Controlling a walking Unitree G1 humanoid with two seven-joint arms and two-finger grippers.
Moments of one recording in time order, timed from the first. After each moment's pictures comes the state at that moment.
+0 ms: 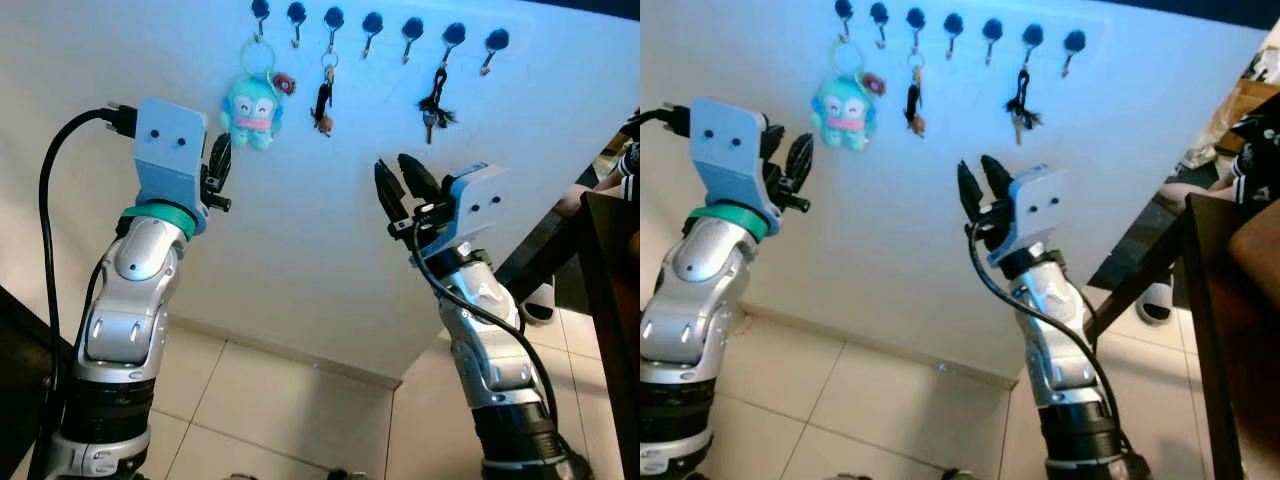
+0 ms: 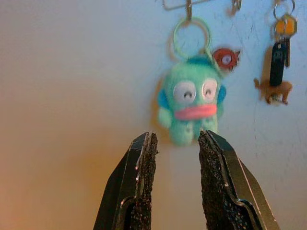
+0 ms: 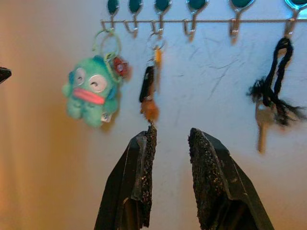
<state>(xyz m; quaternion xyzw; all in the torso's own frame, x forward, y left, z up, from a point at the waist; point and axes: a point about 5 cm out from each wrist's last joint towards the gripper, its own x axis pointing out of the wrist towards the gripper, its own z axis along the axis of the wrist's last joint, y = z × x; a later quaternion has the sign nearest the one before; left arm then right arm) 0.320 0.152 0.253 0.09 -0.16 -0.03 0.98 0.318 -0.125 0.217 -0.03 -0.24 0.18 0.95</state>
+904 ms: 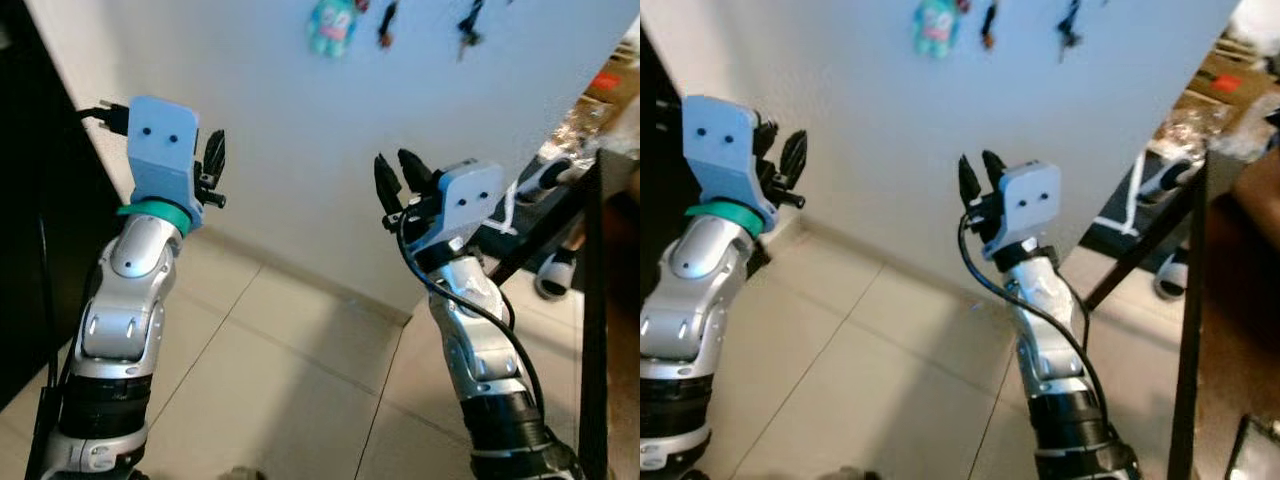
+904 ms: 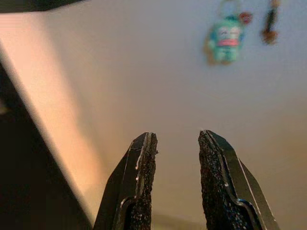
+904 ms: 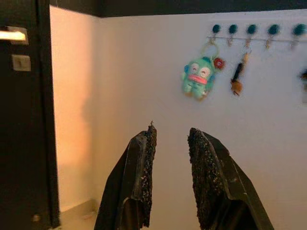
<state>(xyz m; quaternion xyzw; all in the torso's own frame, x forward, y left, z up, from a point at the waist) 0.322 0.164 0.250 0.08 -0.16 -0.01 0.98 0.326 -0.119 0.215 -0.04 -0.24 0.16 0.96</state>
